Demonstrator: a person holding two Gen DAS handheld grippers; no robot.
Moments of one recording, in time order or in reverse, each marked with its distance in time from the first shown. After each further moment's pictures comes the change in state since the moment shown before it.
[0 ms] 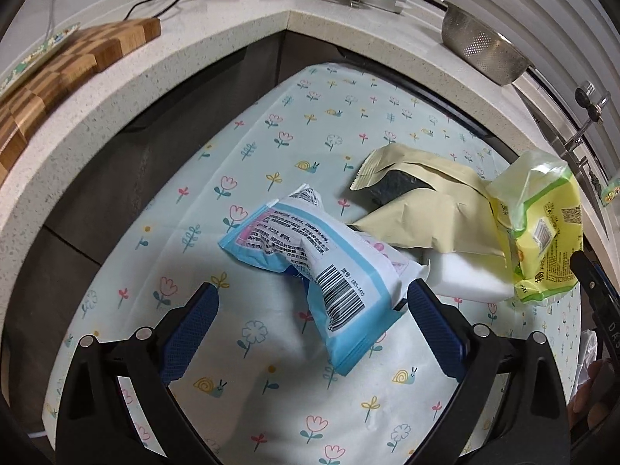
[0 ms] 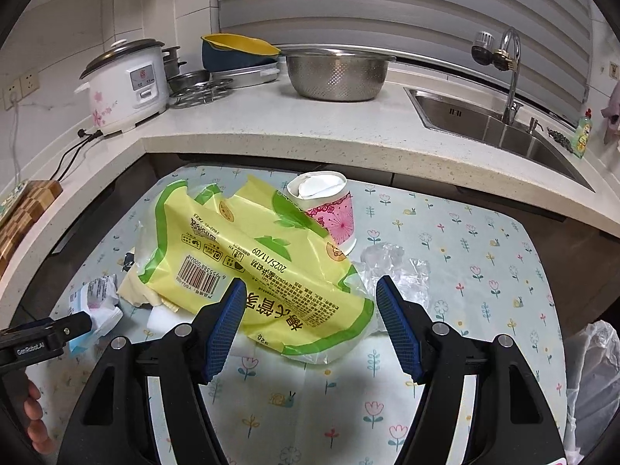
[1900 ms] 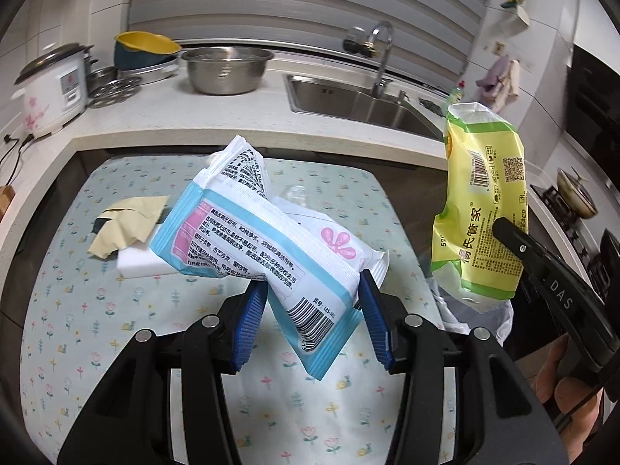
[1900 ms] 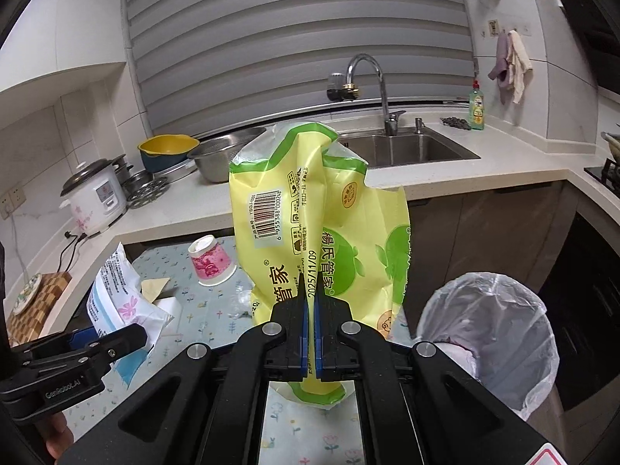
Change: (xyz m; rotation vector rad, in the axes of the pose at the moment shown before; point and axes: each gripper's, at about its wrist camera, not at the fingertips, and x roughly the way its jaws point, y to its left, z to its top) left arm -0.156 -0.243 -0.117 0.480 -0.151 -0.361; right arm -0.214 -0.196 -0.072 0.308 -0.203 -0.103
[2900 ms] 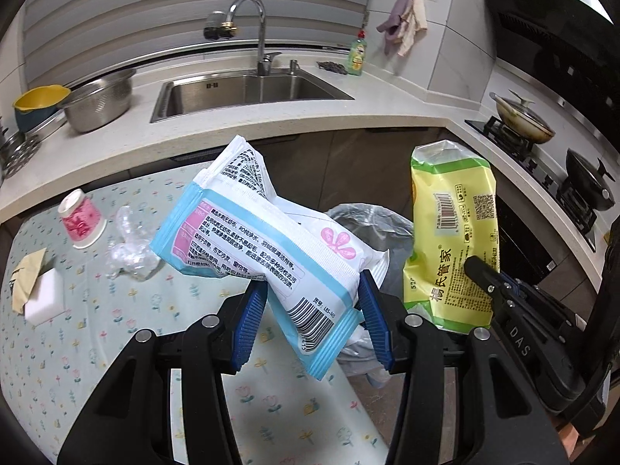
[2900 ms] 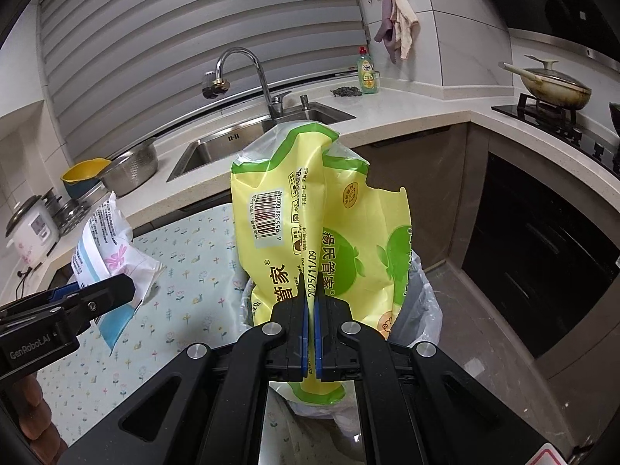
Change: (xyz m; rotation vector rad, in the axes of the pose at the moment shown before) left arm 0.060 -0.193 -0.015 0.257 0.056 -0.143; right arm -0.030 -0.175 -0.045 0.181 0.044 -0.201
